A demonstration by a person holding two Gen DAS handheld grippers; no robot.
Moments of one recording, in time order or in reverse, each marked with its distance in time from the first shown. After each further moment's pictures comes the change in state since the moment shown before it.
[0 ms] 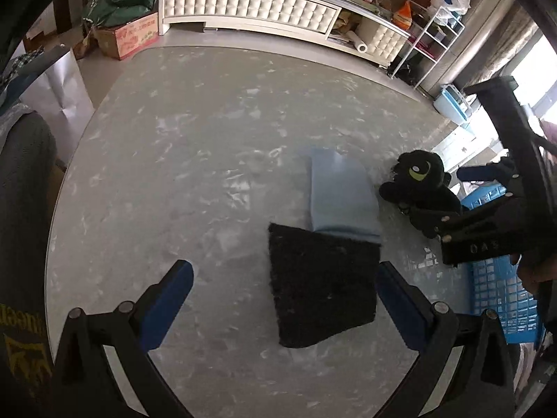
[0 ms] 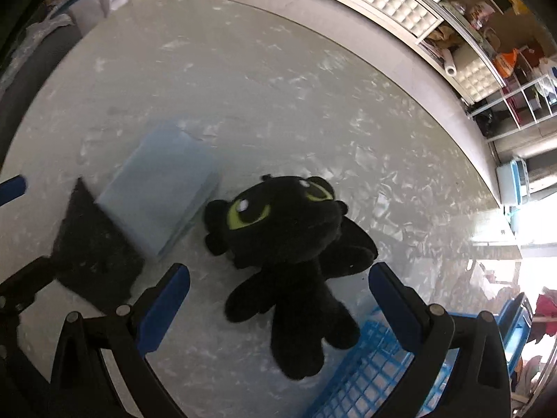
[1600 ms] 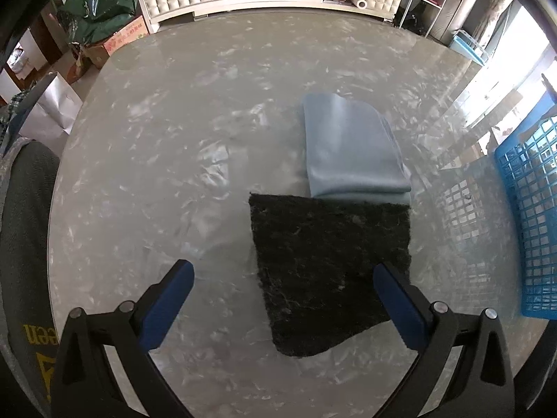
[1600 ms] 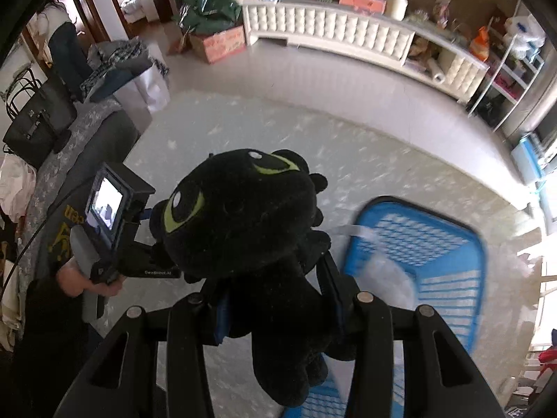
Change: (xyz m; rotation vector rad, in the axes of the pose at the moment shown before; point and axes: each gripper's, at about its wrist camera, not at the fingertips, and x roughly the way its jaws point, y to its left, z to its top) left arm 0.050 -0.026 -0.002 0.151 0.123 0.160; right arm -0.154 -0.093 -0.105 0.154 -0.282 0.207
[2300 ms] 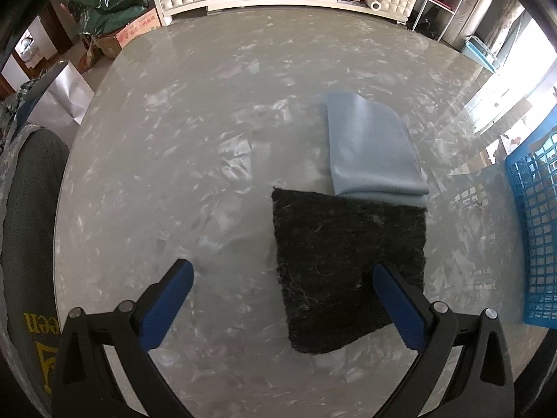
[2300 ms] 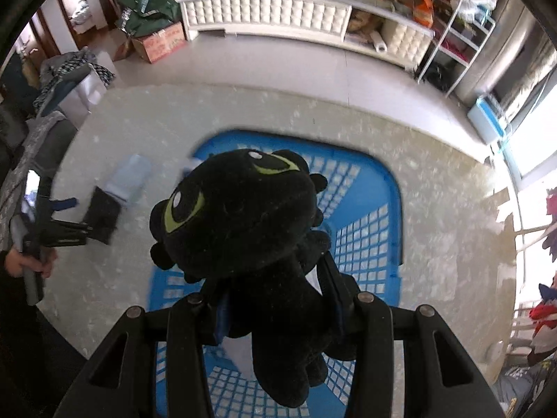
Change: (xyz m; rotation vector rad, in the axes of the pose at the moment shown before) left arm 0.000 0.015 -0.003 -0.042 0.008 0.026; right arm 0.024 -0.077 -0.061 0.140 0.080 -0.136
